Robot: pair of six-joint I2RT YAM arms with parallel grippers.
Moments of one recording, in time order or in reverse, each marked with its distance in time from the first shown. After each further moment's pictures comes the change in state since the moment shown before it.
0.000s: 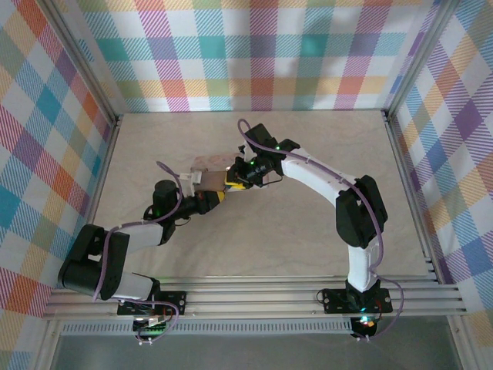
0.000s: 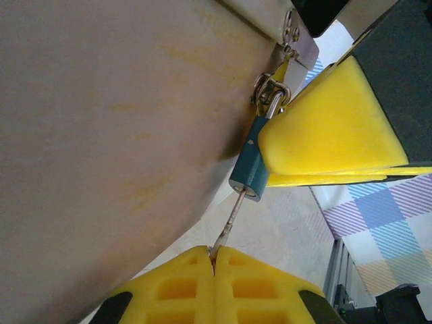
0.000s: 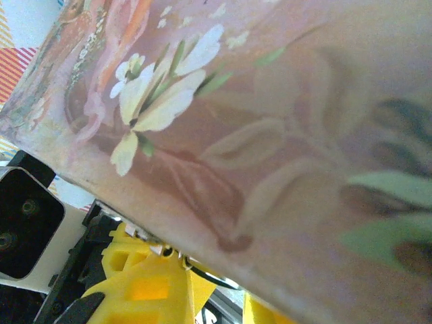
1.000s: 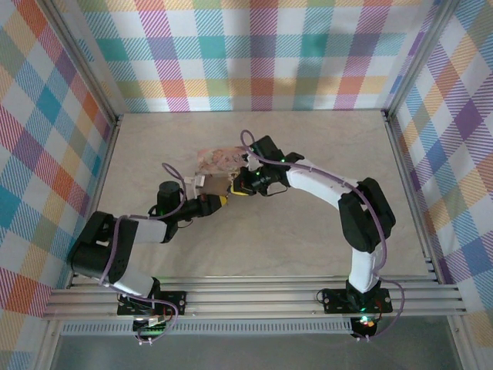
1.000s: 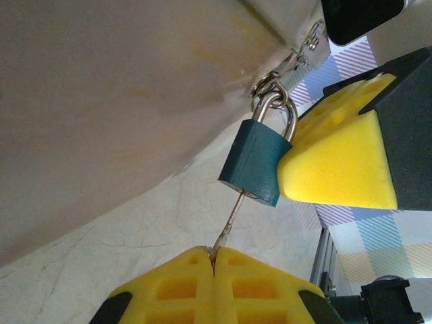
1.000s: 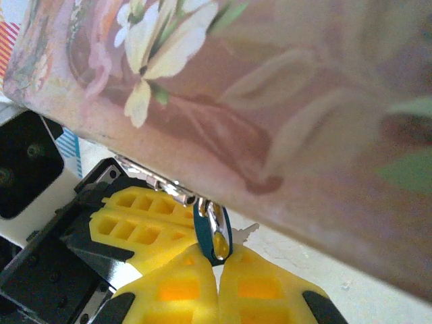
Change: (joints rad) left arm 0.001 0.143 0.002 0.071 0.059 -0.068; right arm -0.006 -0.066 -0.241 0.214 -0.010 -0.107
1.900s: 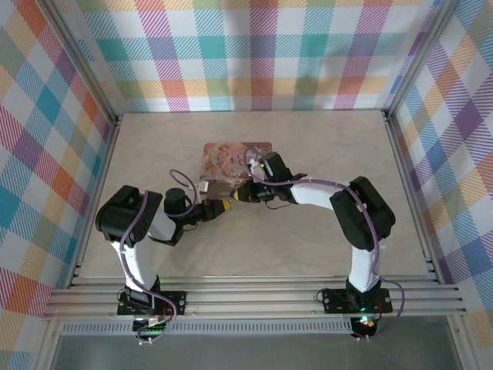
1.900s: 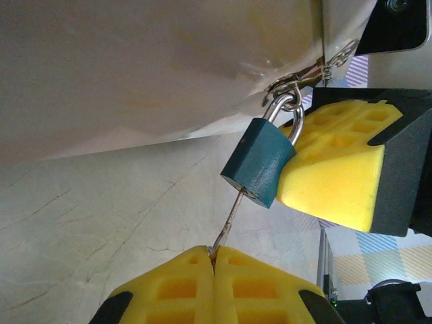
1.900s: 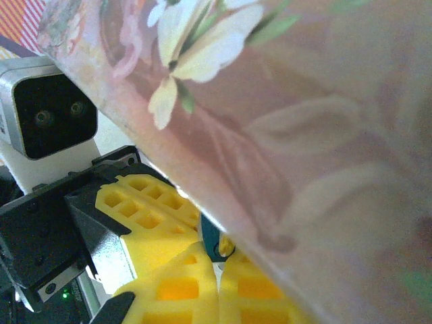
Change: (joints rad) left arm -0.010 0.327 -0.014 0.387 0.027 -0.087; right arm -0.031 0.013 -0.292 0.469 -0.053 -0.189
